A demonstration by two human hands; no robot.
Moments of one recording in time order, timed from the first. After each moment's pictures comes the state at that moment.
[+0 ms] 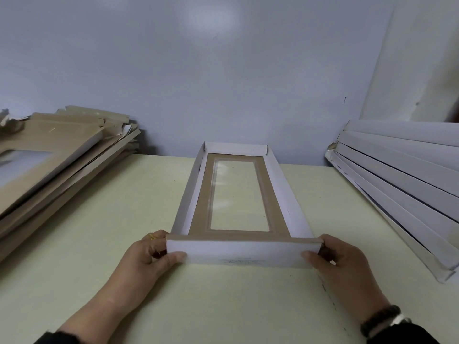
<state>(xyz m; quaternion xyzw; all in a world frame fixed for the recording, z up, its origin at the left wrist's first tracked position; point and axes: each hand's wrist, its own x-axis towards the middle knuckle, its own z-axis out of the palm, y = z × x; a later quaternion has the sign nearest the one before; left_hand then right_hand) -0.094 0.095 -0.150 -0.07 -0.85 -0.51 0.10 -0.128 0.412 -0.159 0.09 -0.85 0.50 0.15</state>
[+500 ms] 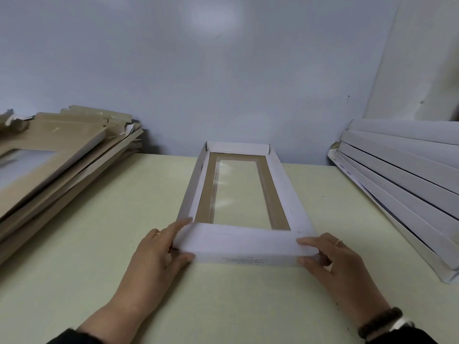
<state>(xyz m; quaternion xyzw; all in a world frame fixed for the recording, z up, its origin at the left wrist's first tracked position) -0.095 0.105 -0.159 -0.06 -0.92 -0.33 0.21 -0.122 0.405 -0.156 0.16 -0.90 0.35 0.19</state>
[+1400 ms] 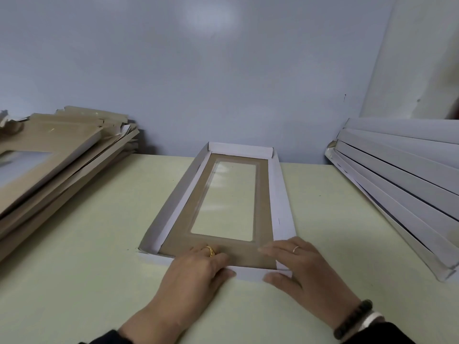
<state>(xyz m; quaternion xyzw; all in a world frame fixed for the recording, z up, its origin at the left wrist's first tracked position) -0.097 0.161 -0.154 -0.21 -0.94 -0.09 0.24 -0.125 0.380 -0.158 0.32 -0.91 0.19 0.20</state>
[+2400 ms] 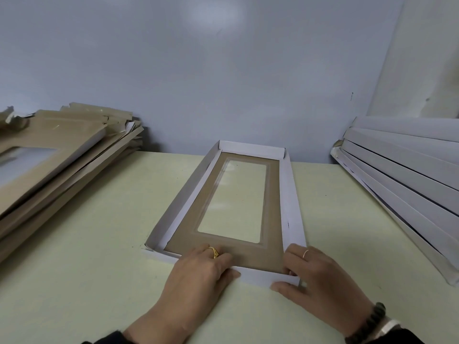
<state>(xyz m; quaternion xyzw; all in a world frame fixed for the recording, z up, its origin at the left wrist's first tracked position) -0.094 0.163 -0.156 -0.20 -0.94 -0.08 0.25 -0.120 0.384 -0.155 0.36 -0.89 0.10 0.27</state>
